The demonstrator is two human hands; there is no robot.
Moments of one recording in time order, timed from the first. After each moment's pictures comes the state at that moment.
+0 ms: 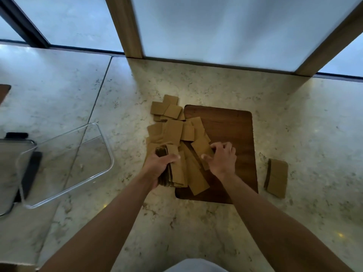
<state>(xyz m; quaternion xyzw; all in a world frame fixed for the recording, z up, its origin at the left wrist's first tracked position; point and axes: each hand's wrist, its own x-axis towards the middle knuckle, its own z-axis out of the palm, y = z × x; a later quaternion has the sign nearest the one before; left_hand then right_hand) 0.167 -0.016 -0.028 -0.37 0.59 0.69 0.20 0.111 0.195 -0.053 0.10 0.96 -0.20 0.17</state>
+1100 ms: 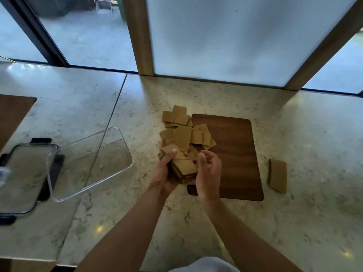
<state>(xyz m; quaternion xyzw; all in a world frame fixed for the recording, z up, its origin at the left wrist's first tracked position) 0.215 -0.024 0.004 -0.23 0.26 0.93 0.09 0.223 0.099 0.016 0.17 0.70 -0.69 -0.03</state>
